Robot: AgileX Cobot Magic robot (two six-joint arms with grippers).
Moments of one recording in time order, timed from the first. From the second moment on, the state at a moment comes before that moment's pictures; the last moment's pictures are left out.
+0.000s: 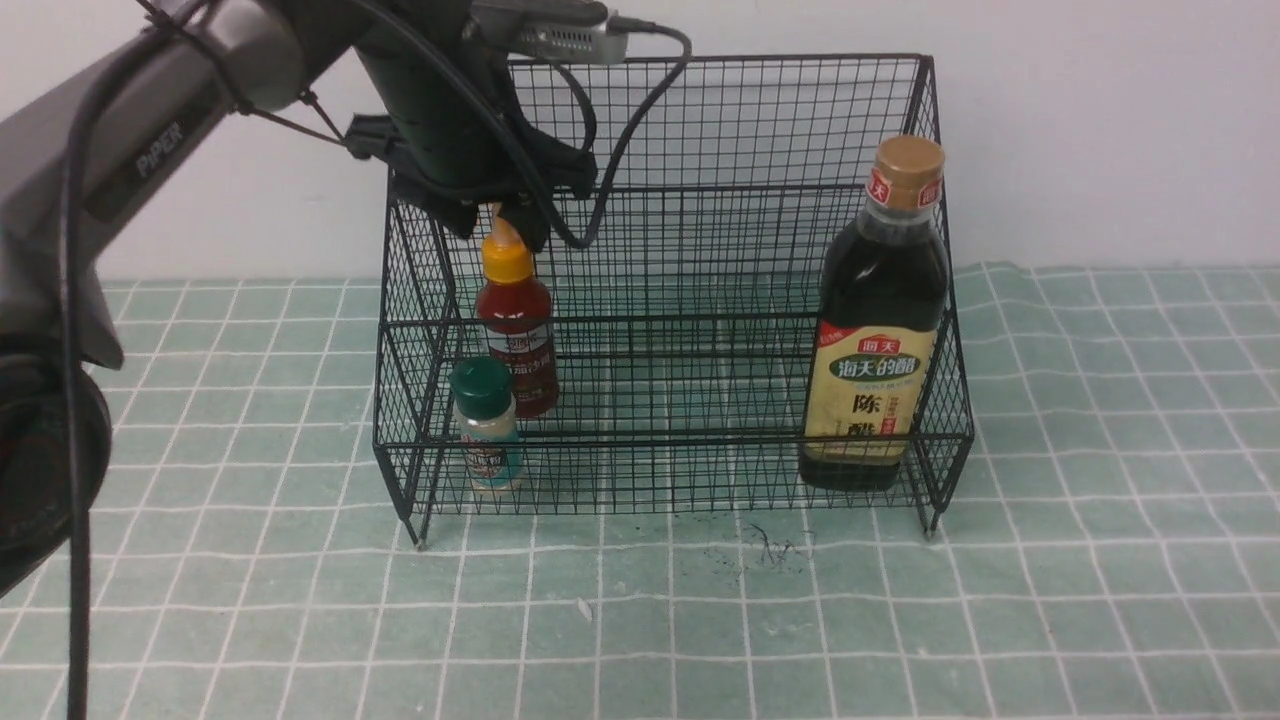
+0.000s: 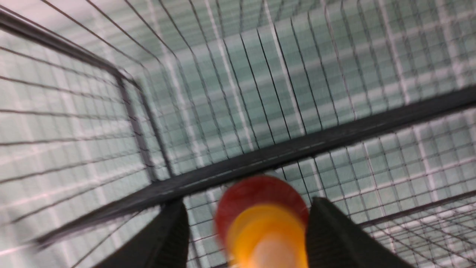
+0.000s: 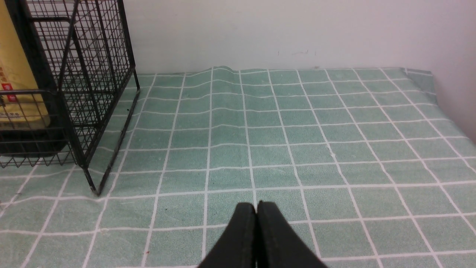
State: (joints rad) right arm -0.09 -0.01 0.02 0.08 0.40 -0.04; left arm -0.34 2.07 -2.16 0.04 1.26 -0.09
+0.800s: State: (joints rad) right arm -0.09 -0.01 0.02 0.08 0.40 -0.04; left arm -0.34 0.65 -0.92 0.13 0.50 -0.19
